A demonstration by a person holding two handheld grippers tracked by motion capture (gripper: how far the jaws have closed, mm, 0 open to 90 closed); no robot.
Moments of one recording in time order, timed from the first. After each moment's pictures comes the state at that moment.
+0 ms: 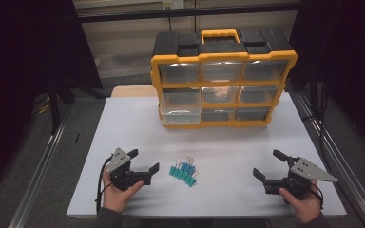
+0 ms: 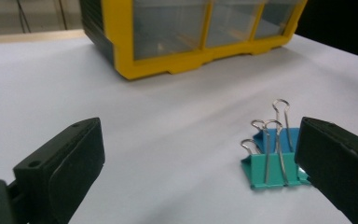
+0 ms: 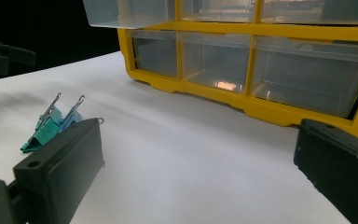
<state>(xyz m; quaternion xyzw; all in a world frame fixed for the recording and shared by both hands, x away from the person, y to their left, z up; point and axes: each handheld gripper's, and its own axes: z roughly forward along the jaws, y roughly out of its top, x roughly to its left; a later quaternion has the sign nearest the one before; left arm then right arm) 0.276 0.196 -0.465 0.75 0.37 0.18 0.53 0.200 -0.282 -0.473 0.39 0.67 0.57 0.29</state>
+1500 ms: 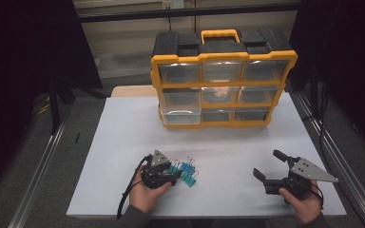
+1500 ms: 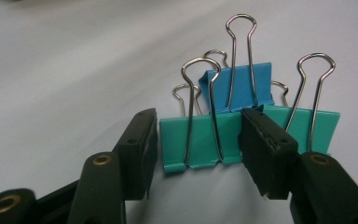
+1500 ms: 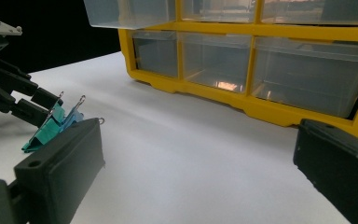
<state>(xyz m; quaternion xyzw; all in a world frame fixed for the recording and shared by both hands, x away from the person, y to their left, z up) 0.279 0.122 -0.480 0.84 0.36 0.11 0.39 0.199 -0.283 -0.473 0.39 0.66 0.57 0.29</state>
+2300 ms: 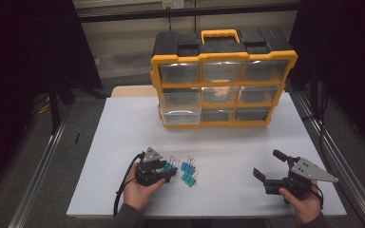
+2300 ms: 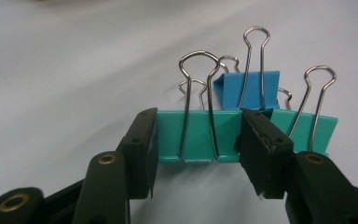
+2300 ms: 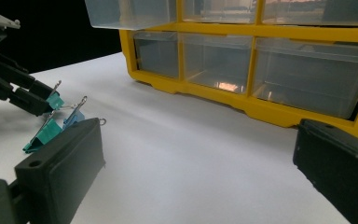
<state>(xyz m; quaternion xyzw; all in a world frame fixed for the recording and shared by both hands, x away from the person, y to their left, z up) 0.284 0.142 -0.467 0.83 0.38 0.09 0.40 0.199 -0.283 -0.473 0.39 0.67 0.57 0.29</state>
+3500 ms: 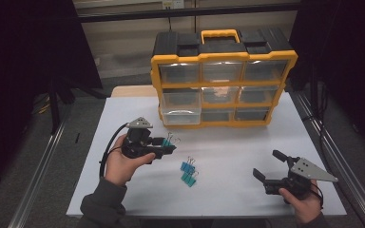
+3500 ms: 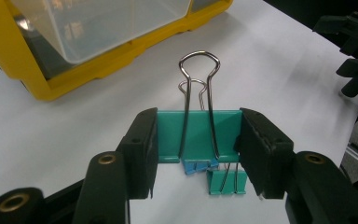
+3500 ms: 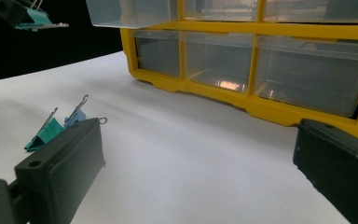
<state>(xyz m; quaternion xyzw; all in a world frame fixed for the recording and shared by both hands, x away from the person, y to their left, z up) 0.317 0.147 -0.360 0.84 0.32 0.04 0.43 0.200 -0.284 -0.473 0.38 0.67 0.57 0.29</state>
